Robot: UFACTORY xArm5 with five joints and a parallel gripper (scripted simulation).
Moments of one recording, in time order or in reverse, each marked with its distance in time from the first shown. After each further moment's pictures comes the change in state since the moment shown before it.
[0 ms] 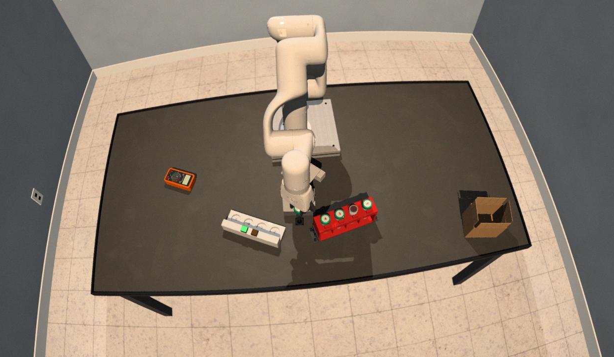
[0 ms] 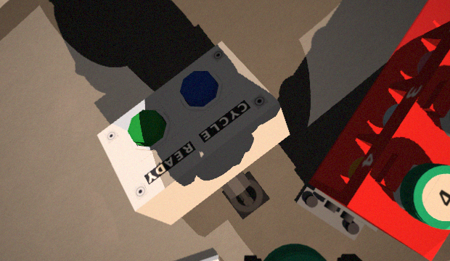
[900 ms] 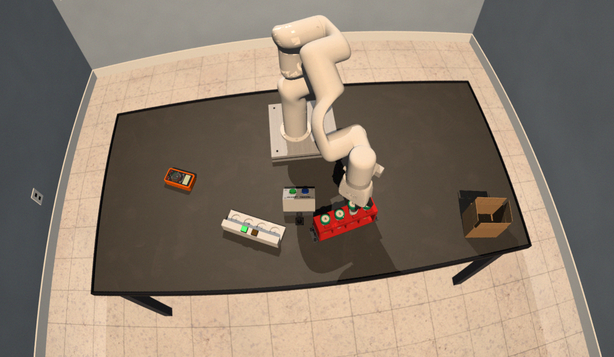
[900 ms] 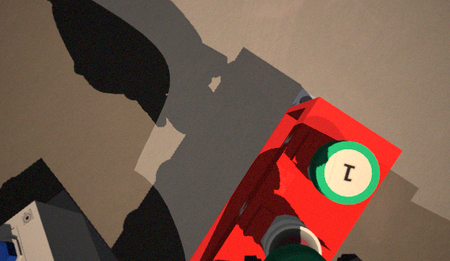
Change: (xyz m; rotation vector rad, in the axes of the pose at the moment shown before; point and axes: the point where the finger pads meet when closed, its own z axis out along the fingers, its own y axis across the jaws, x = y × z) arm 0.116 0.138 -0.001 -0.003 -0.001 0.000
